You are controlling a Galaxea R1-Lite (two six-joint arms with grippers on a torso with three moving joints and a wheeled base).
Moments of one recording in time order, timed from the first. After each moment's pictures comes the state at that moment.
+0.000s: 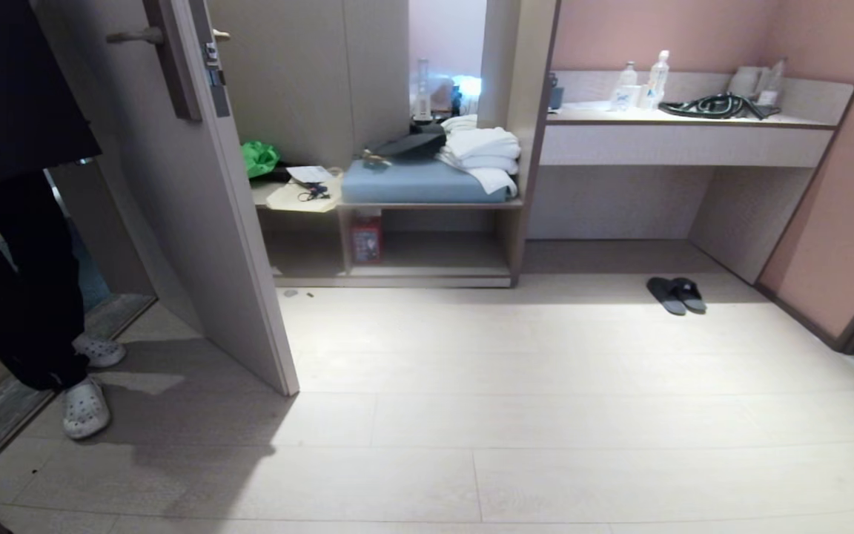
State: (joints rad) left arm 0.00 0.00 0.00 0.00 0.00 0.00; right arm 0.00 0.00 0.00 0.00 -0.01 0.02
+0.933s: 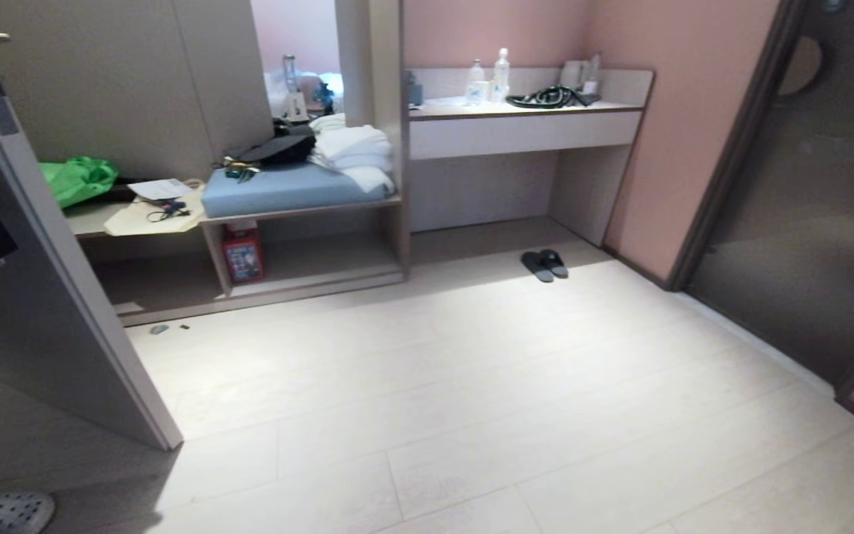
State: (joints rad) left arm 0.00 0.00 0.00 0.00 0.00 0.00; right arm 0.00 0.00 0.00 0.00 0.00 0.02
